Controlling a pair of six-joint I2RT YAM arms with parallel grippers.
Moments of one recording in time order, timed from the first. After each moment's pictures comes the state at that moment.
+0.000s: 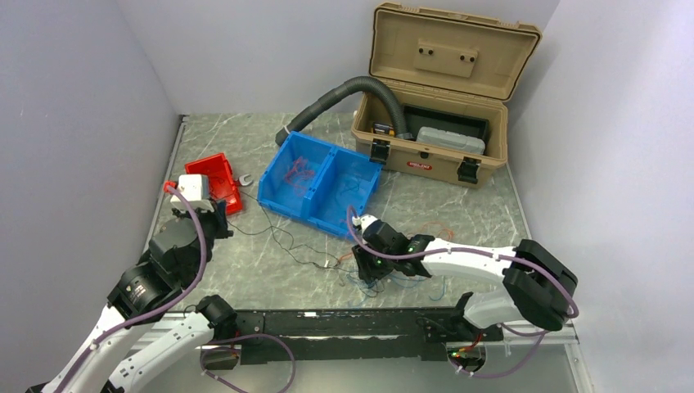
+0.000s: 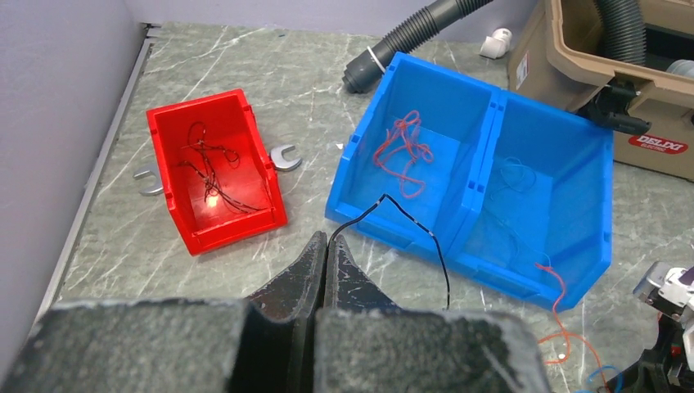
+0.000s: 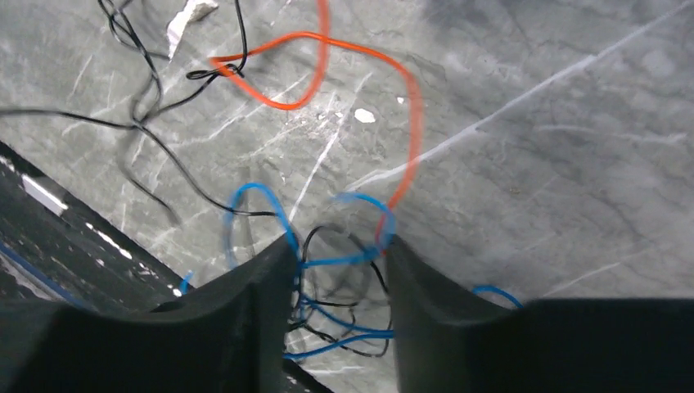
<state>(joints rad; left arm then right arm) -0.71 0.47 0.91 -0.66 -0.66 -0.27 0.96 1.33 0.60 -0.24 -0.04 0.42</state>
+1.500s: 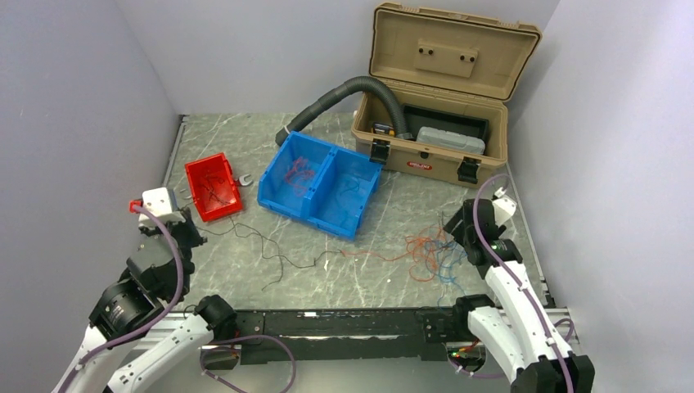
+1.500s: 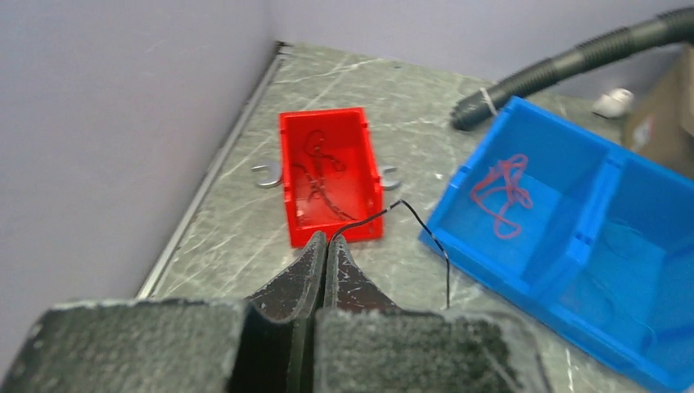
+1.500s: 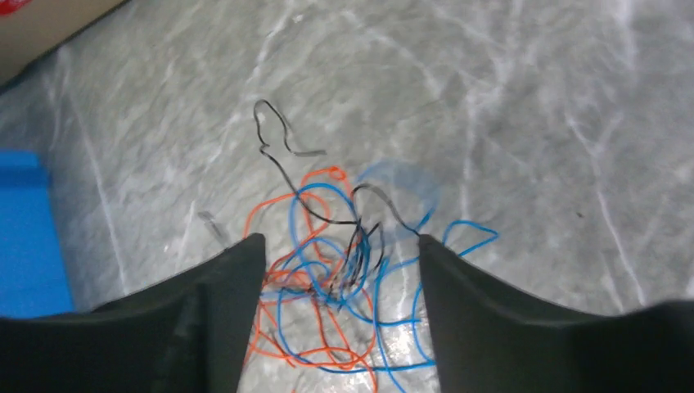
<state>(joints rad) -0.71 0.35 0.92 -0.77 -0.97 -0.25 0.12 0.76 0.53 -0.60 0.43 0.76</state>
